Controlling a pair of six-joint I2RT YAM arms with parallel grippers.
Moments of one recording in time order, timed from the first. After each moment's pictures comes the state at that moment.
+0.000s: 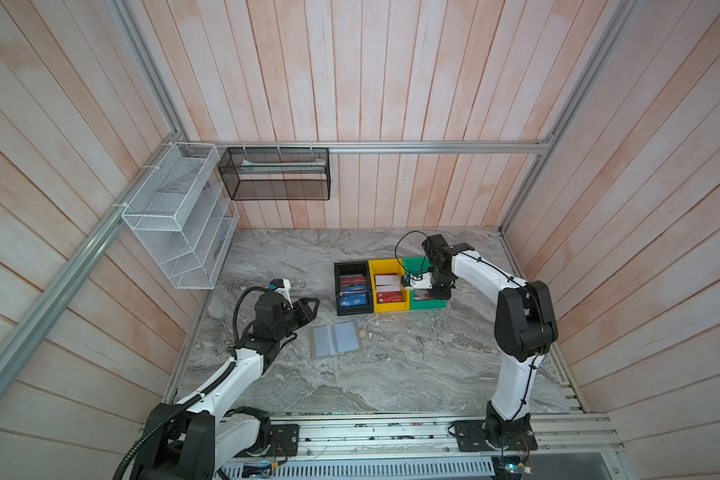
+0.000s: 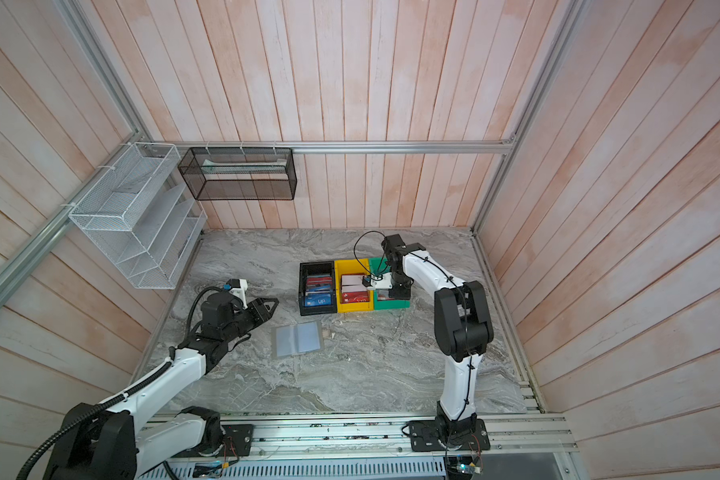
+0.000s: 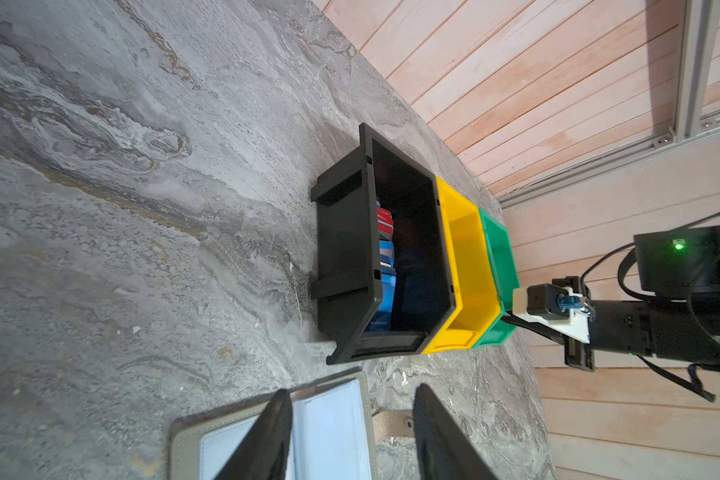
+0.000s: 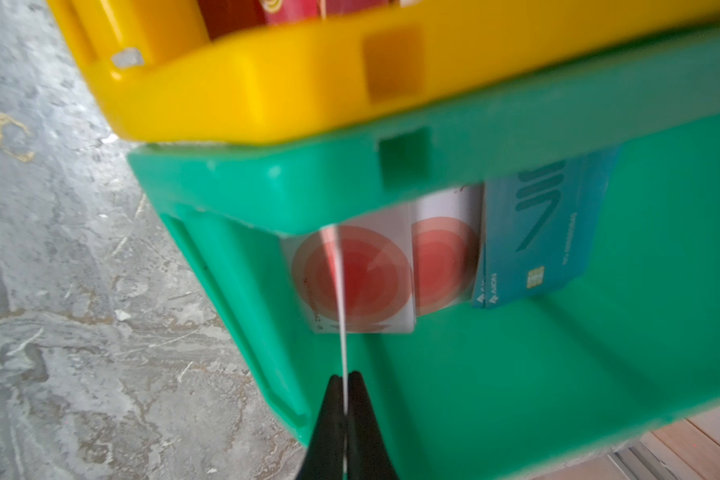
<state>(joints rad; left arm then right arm) -0.22 1.12 0.49 0.13 0.31 -0.72 0.33 1.96 1.55 -0.96 0.12 -1.15</state>
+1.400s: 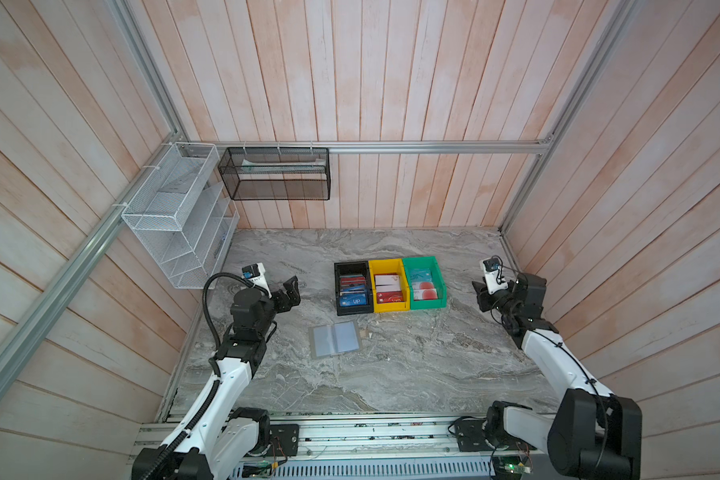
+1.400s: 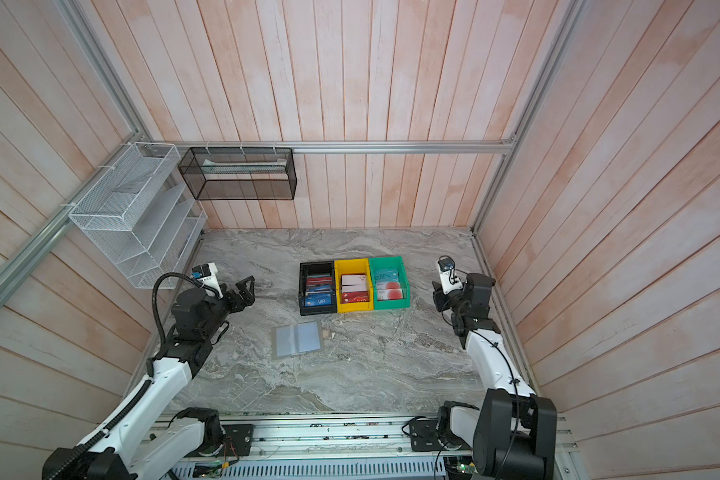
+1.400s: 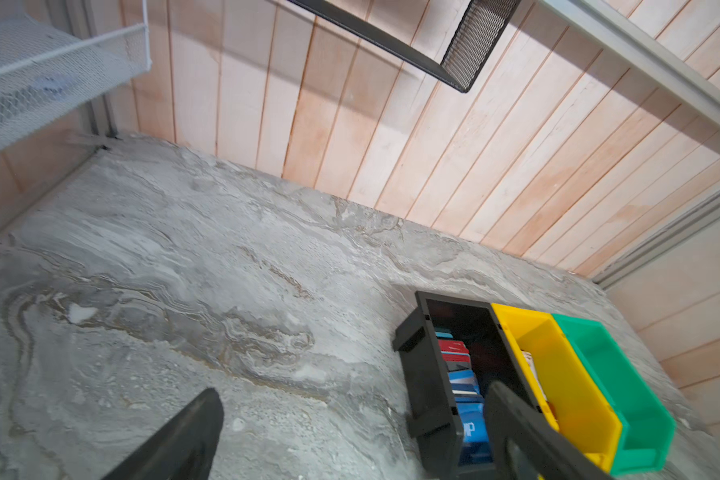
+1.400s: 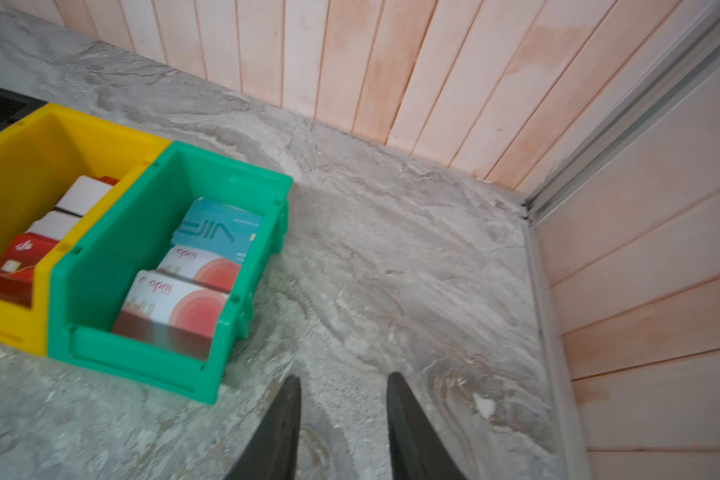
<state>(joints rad) -0.09 0.95 0.50 0.20 0.03 -0.31 -0.13 1.17 0.56 0.15 -0.37 -0.32</state>
